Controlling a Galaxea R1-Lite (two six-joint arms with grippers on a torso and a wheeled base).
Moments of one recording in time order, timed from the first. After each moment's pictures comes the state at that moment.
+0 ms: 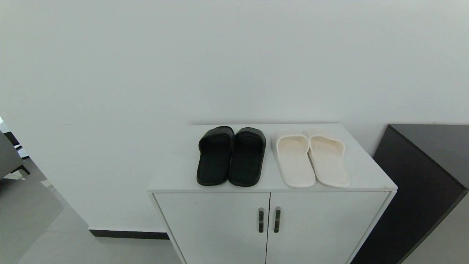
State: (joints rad) left arm 0.00 0.00 0.00 0.00 -0.05 0.00; right arm 0.10 0.51 -0.41 0.00 0.32 0.07
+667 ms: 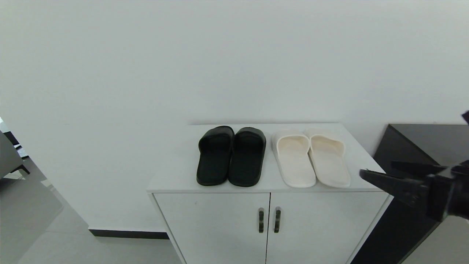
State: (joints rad) left arm 0.00 0.00 0.00 0.00 -0.05 0.00; right arm 0.62 1.15 -0.67 -0.26 -0.05 0.24
